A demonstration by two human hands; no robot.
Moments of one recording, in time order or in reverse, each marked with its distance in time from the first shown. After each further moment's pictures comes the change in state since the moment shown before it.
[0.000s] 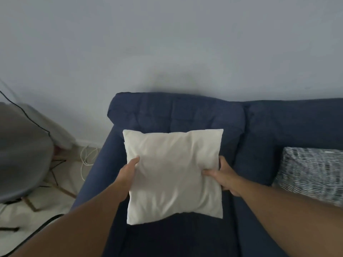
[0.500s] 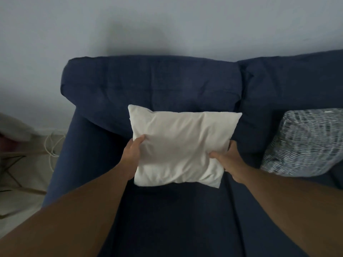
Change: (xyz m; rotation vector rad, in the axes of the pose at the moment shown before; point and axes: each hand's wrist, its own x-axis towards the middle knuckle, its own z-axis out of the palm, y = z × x) left_hand 0.106 -0.012 0.072 0.000 -0.187 0.057; right_hand 0.071 0.073 0.008 0.176 0.294 0.083
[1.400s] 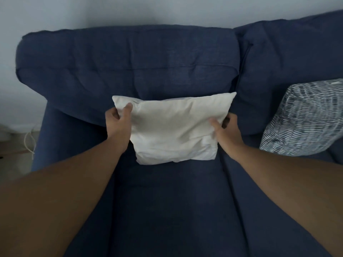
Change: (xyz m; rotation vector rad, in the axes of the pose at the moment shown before) left_hand 0.070 0.019 0.026 0.090 0.193 0.318; right_hand 0.044 0.004 0.004 0.032 0.208 -0.160
